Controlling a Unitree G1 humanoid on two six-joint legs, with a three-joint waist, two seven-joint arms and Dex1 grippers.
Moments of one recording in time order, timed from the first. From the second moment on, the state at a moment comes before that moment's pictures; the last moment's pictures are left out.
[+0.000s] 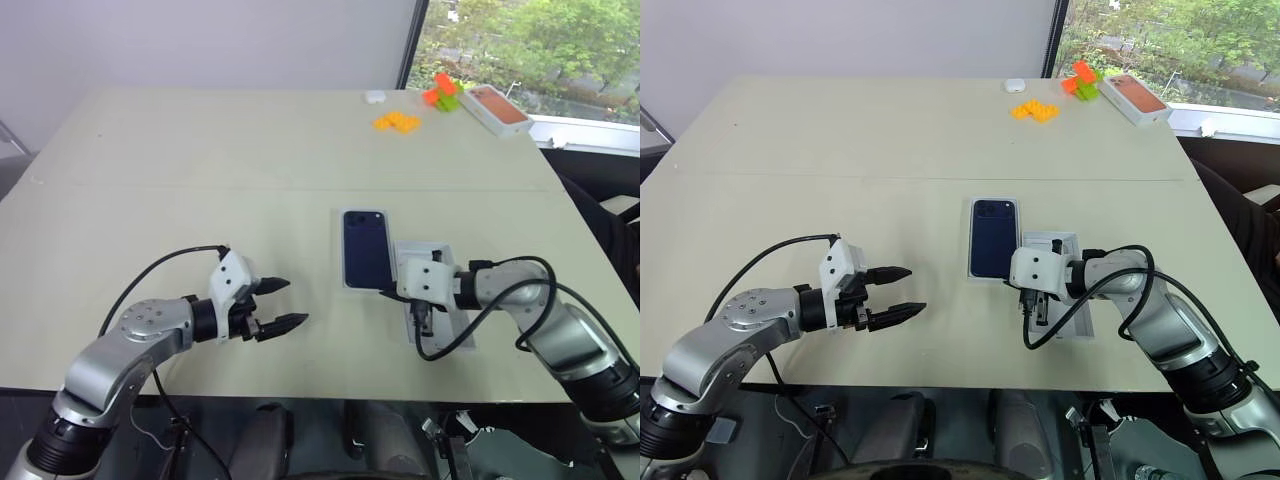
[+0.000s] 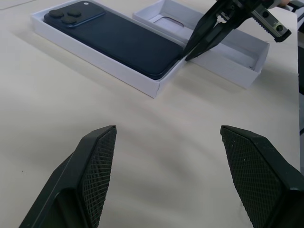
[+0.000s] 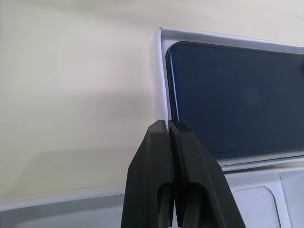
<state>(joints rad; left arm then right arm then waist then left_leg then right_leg) -0.09 0.71 -0.08 -0.51 -0.60 0.63 -0.74 -0.32 -0.84 0.27 -0.31 0.01 0.34 1.02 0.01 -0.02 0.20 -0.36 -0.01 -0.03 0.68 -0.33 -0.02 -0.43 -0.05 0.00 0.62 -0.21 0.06</state>
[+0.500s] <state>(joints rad) -0.09 0.71 -0.04 -0.50 -0.60 0.65 -0.74 -0.23 -0.93 0.26 -0.46 0.08 0.34 1.16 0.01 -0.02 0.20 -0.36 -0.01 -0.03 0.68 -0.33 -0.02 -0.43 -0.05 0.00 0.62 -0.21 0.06</state>
